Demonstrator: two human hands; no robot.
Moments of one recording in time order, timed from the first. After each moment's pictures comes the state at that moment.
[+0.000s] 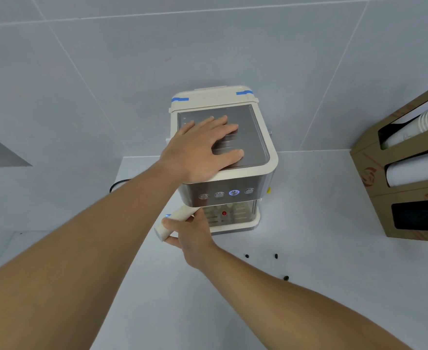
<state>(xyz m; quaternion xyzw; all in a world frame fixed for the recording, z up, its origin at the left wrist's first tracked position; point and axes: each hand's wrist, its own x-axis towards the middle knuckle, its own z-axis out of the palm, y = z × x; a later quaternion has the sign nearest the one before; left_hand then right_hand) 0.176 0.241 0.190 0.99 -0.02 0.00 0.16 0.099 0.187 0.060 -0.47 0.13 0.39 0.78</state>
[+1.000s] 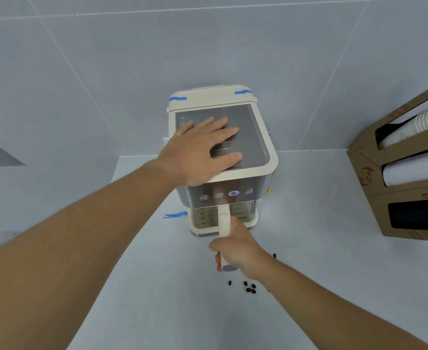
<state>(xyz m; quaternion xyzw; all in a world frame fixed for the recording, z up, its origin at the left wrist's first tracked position) 0.175 0.247 0.189 0.99 -0.05 -0.01 0.14 0.114 0.094 0.079 -0.73 0.04 0.43 0.53</state>
